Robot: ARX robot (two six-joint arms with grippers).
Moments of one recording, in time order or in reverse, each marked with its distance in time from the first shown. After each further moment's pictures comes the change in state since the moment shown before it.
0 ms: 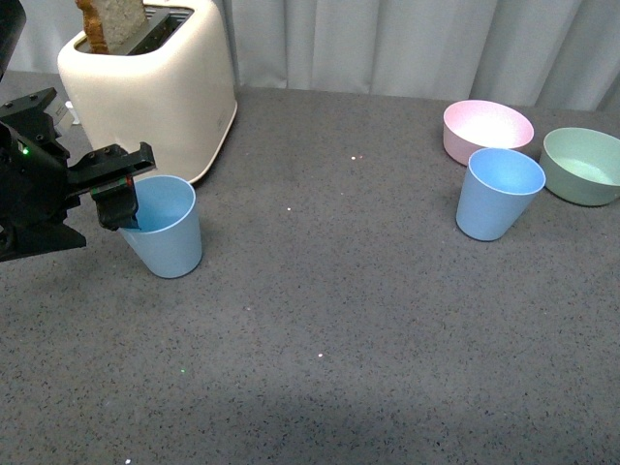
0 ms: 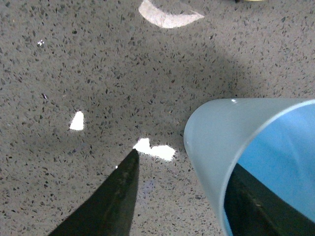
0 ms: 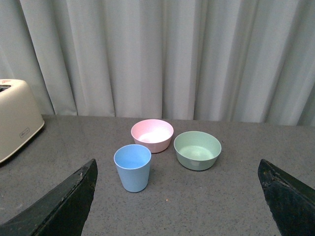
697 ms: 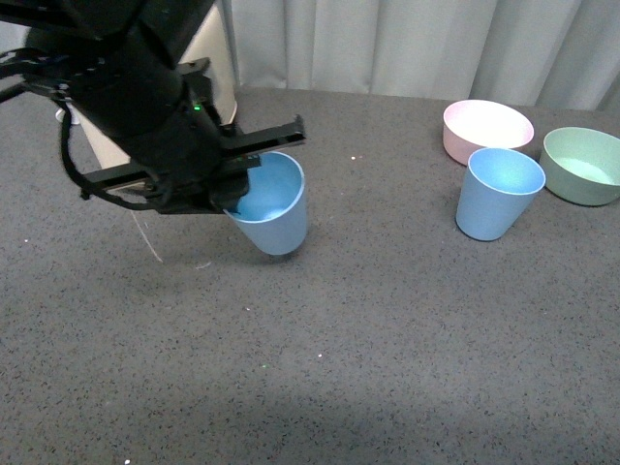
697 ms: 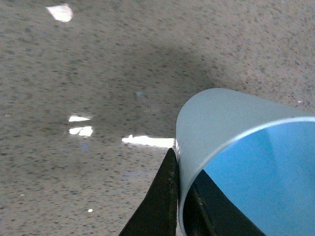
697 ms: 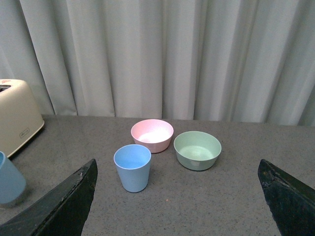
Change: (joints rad) left arm -0.266 0.090 0.267 -0.189 -0.025 -0.078; right arm 0.000 0.000 0.000 0.000 0.000 0.000
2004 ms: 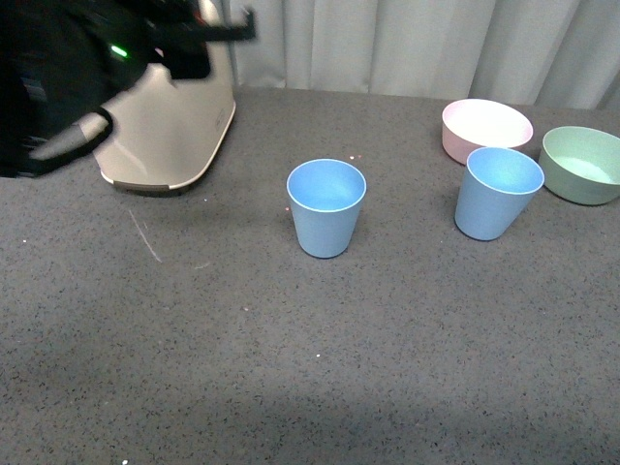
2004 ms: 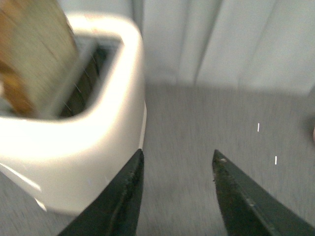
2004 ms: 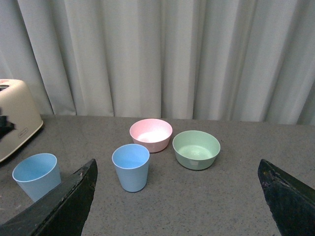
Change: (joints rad) left arm 0.010 -0.189 -0.510 1.323 -0.333 0.416; right arm 0.000 0.000 0.000 0.000 0.000 0.000
